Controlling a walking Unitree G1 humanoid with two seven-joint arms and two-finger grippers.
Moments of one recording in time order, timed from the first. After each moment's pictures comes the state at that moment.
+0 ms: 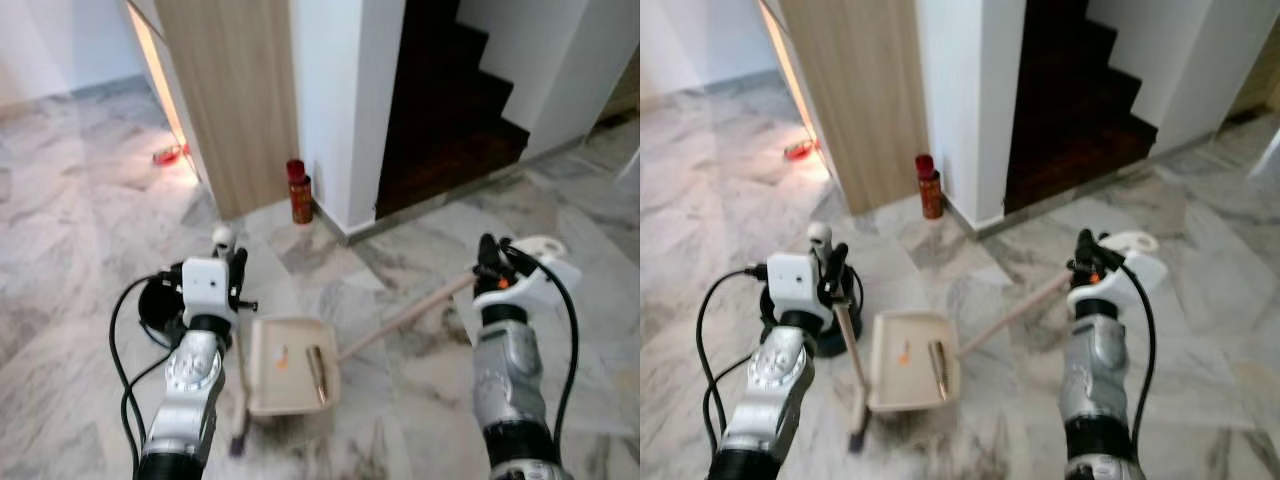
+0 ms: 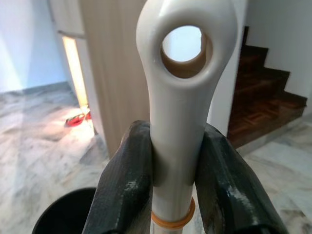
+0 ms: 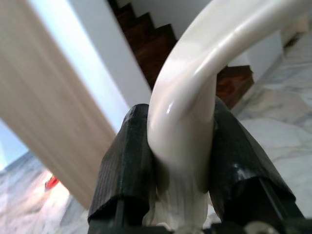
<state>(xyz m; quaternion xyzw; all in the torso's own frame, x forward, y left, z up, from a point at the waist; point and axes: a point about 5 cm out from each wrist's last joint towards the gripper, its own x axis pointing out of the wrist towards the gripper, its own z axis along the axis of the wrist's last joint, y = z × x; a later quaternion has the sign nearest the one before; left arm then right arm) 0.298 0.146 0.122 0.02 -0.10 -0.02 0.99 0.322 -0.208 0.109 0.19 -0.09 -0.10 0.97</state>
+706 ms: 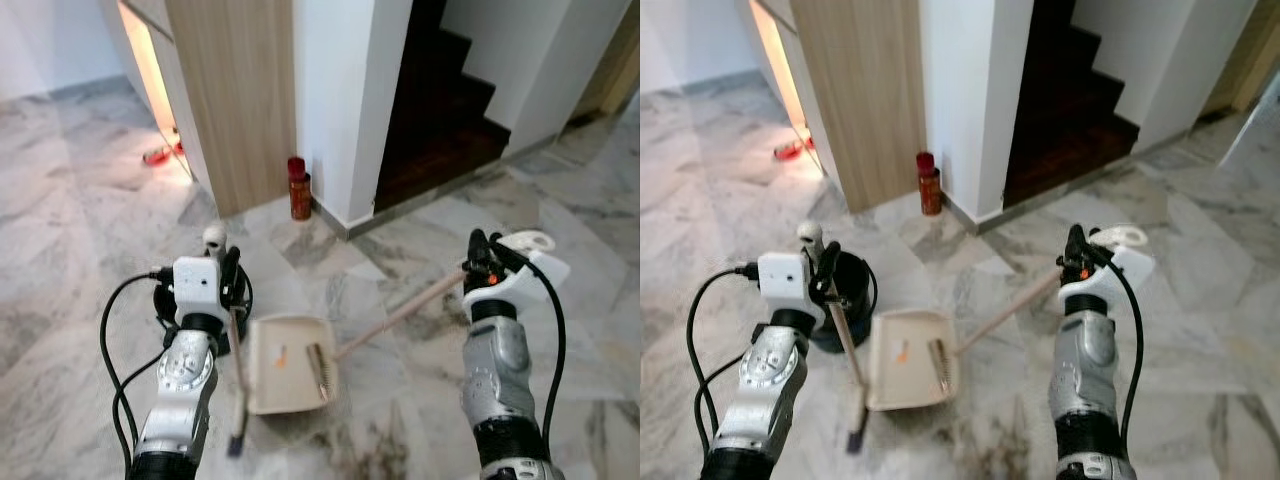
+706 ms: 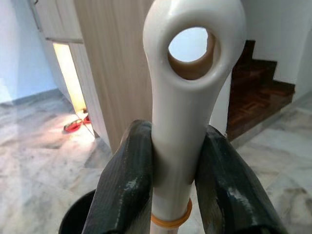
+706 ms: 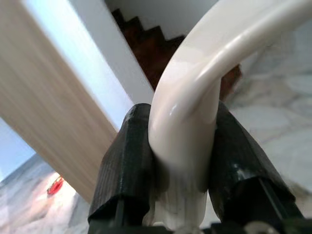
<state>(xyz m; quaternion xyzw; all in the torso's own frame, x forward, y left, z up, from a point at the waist) 0.299 0.152 0.123 0.03 -0.10 -0.02 0.99 0.322 -0.201 0.106 0.20 -0.09 -0.10 0.97</state>
